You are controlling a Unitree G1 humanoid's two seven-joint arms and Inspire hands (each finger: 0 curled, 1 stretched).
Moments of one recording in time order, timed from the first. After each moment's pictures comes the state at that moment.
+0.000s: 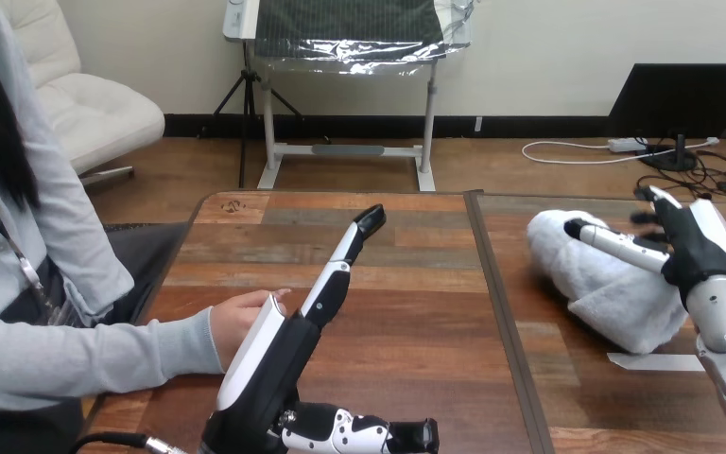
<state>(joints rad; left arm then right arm) 0.02 0.14 -0.14 0.54 0.20 -1.18 -0.11 -0.75 -0.48 0.02 1.33 -0.33 -0.21 -0.12</state>
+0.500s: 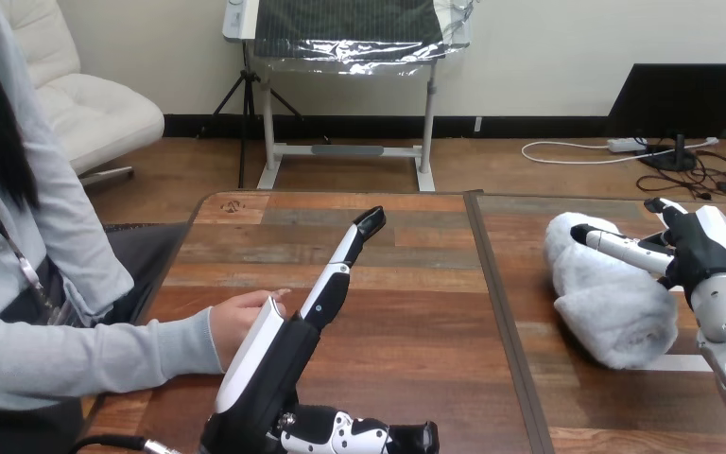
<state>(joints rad) 0.04 0.14 -0.14 0.51 0.20 -1.18 -0.11 -0.78 -0.48 0.04 1.34 -0.37 -0.12 -0.11</state>
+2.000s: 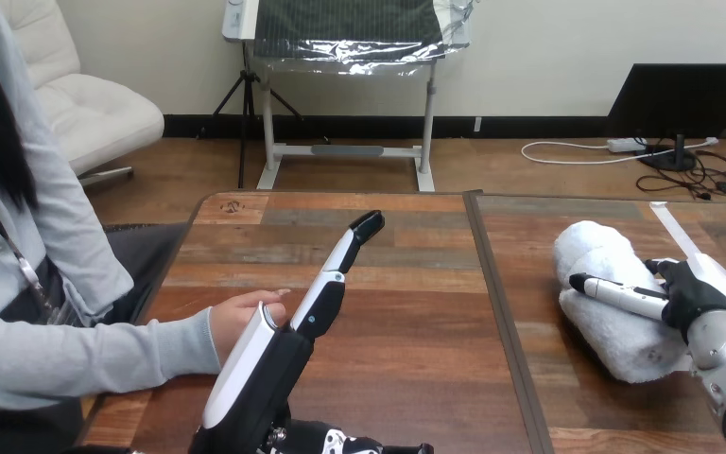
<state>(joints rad) 0.09 0.16 -0.14 0.43 0.20 -1.21 -0.11 -0.74 -0.46 0.10 1.36 -0.42 0.01 -0.09</state>
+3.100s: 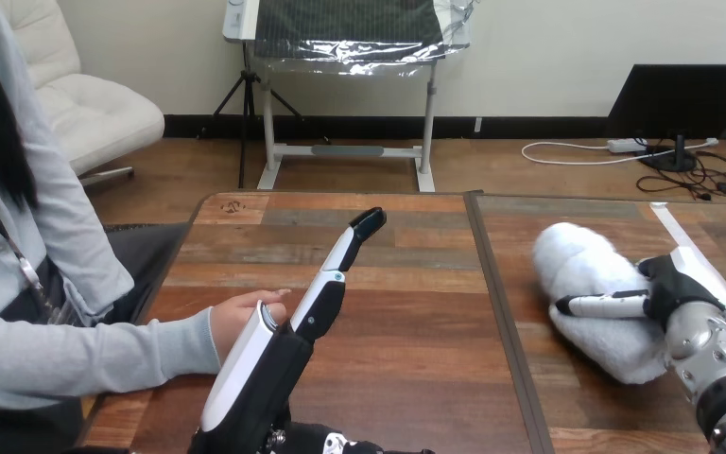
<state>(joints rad) 0.09 0.16 -0.14 0.43 0.20 -1.24 -0.11 -0.77 -0.41 0.12 1.36 -0.40 0.06 -0.13</state>
